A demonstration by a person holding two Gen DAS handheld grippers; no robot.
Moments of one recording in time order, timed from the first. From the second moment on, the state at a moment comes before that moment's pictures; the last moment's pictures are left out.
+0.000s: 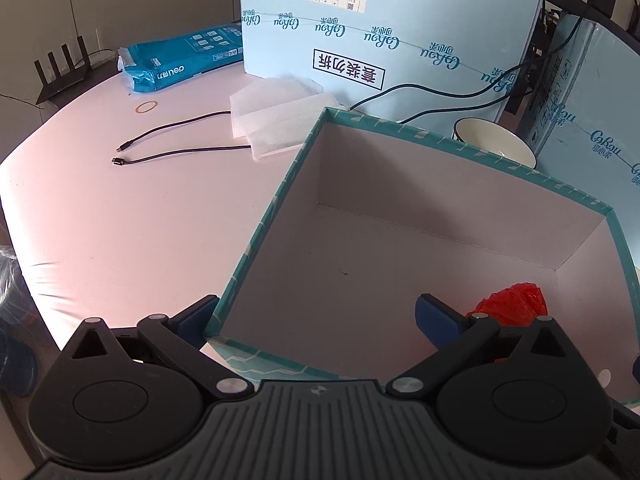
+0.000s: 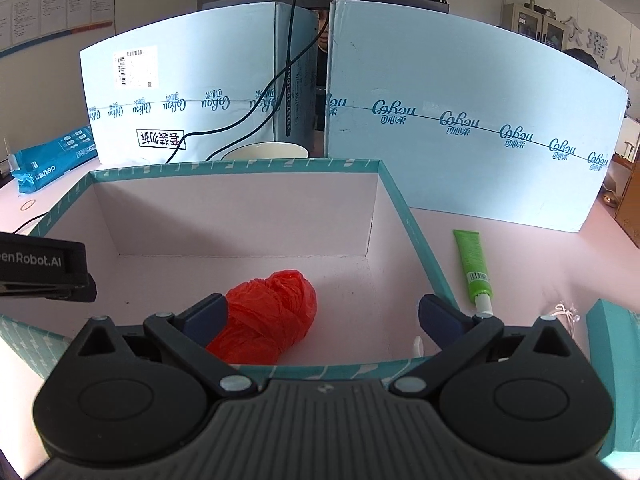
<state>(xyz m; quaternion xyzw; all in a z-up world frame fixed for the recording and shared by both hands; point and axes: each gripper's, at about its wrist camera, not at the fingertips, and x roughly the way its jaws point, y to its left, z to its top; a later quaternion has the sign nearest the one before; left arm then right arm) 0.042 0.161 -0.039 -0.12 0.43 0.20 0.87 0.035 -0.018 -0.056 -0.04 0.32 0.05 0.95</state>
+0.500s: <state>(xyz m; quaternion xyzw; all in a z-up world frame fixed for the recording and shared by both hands) 0.047 0.139 -0.043 -0.09 0.43 0.16 0.88 0.022 -0.041 -0.051 -0.02 0.32 0.01 0.95</state>
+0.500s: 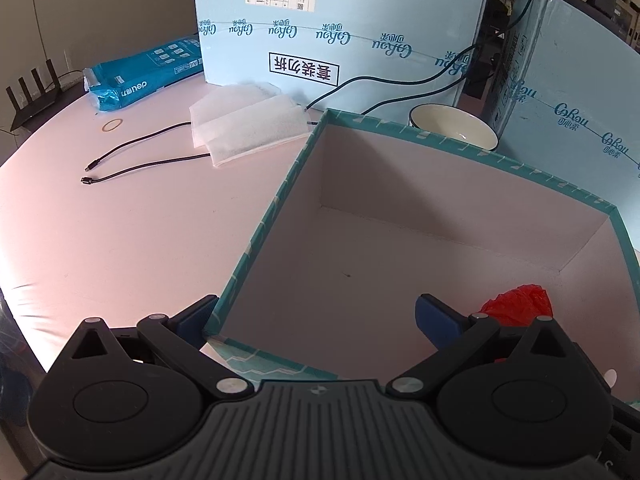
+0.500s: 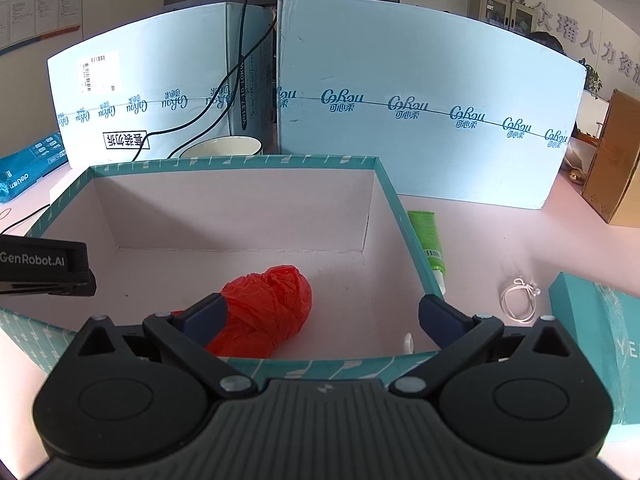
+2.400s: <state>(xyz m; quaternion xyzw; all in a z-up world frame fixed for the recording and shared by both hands) 0.015 0.068 -0.005 -0.07 0.31 0.22 0.92 0.007 -0.116 -0.029 0.02 0.22 0.07 0.97</state>
